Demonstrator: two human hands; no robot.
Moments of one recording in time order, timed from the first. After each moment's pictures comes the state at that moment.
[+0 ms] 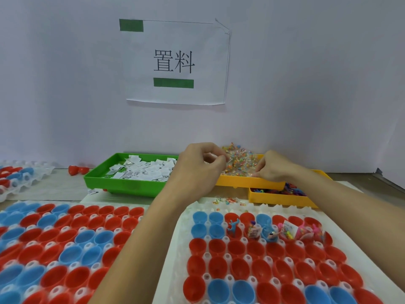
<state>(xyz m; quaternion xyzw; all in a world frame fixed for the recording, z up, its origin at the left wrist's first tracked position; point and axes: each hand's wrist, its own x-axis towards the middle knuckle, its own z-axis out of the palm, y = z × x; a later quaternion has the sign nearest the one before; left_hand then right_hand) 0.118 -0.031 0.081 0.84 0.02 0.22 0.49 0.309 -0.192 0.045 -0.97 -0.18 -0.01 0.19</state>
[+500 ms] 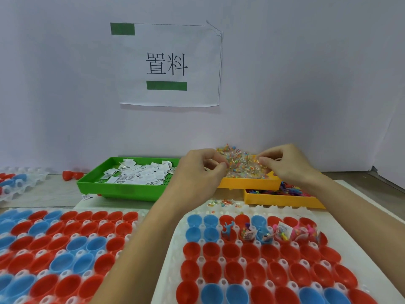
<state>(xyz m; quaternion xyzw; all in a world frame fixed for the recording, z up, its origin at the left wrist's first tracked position) 0.121 -0.038 0.075 0.85 -0.01 0.21 0.48 0.277 -0.226 0.054 -0.88 -0.21 -0.12 0.41</state>
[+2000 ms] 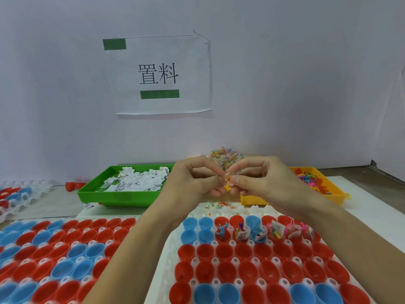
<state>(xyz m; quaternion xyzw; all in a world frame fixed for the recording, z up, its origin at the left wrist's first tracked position) 0.119 -0.040 0.066 0.75 -0.06 0.14 0.65 0.188 -0.221 0.063 -0.71 -0.33 0.09 0.61</state>
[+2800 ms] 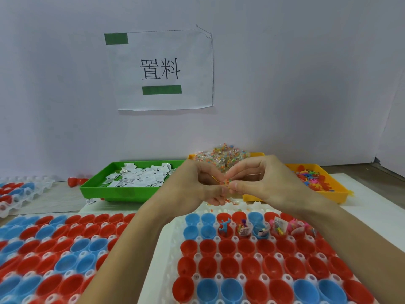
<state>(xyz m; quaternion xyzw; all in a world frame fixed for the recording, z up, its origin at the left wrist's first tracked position) 0.119 -0.029 0.068 0.84 -0.07 0.06 0.53 0.181 -0.216 0.061 -0.78 -0.36 0.02 0.52</state>
